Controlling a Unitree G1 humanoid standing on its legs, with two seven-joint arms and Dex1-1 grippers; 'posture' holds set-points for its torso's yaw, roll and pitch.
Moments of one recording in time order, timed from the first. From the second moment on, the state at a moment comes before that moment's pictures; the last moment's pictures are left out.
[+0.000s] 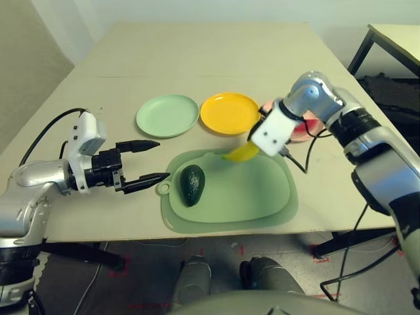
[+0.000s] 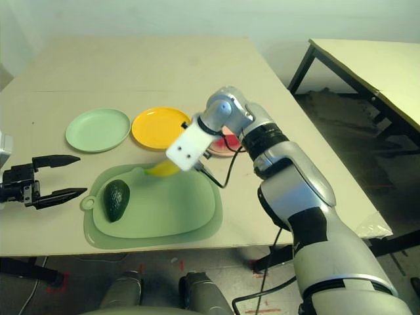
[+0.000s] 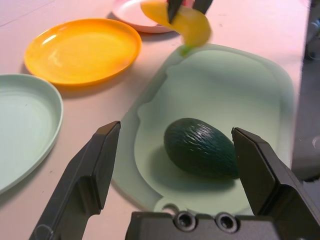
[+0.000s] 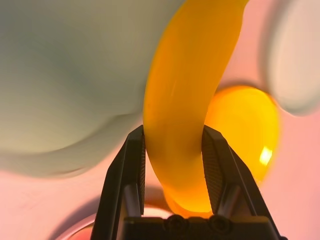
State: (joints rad) left arm -0.09 0.90 0.26 -0.16 -0.57 0.39 -1.15; right arm -1.34 -0.37 0.62 1.05 -0.32 -0.69 1.26
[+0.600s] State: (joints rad) left arm -0.05 0.89 0.26 -0.23 -0.58 0.45 -1.08; right arm -1.38 -0.18 0.62 1.35 -0.59 -0.40 0.72
